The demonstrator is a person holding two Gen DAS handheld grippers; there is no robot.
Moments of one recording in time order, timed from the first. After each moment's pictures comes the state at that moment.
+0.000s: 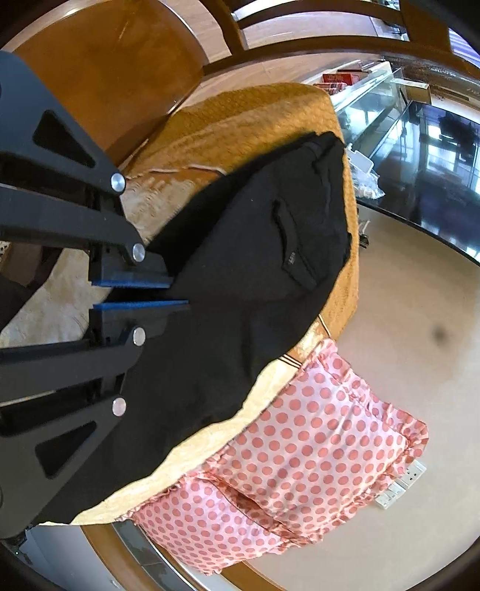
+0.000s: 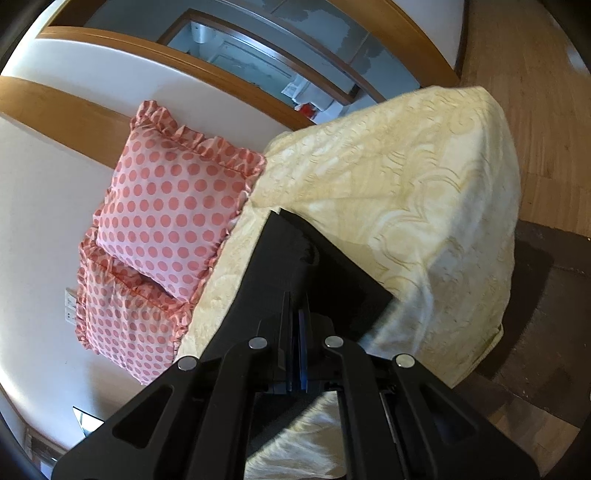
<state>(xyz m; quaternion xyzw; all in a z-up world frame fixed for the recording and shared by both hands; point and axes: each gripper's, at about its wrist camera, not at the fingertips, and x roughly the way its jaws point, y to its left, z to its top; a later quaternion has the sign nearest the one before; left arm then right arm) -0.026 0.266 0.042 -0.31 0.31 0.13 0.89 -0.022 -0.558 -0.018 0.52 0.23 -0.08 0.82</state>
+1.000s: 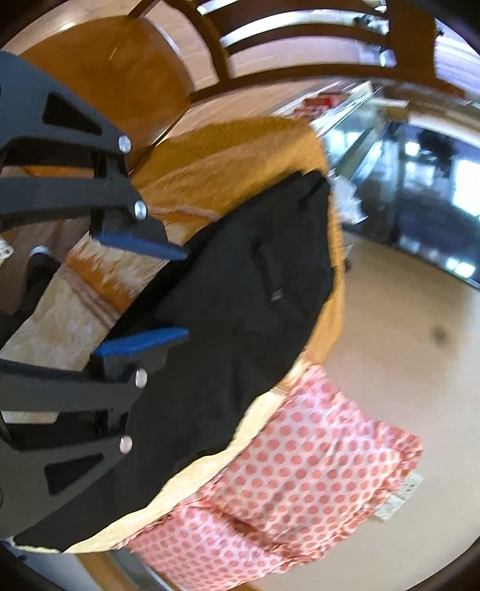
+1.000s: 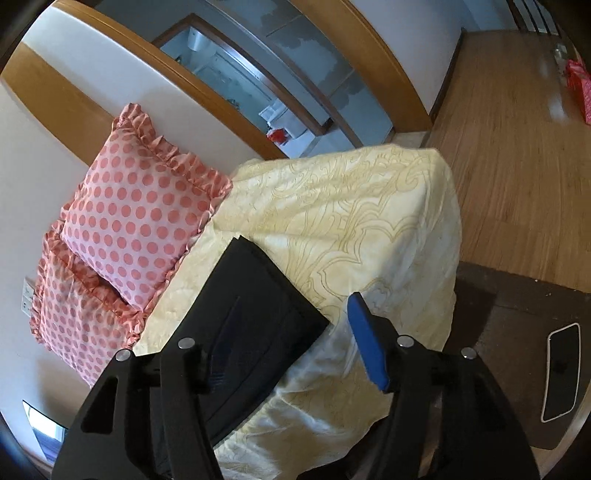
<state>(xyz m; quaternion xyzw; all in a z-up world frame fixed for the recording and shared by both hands) -0.043 0.271 0.038 -0.27 0.28 0.20 0.90 -0.045 -0.566 -0.005 0.45 0.24 -0.17 0.85</state>
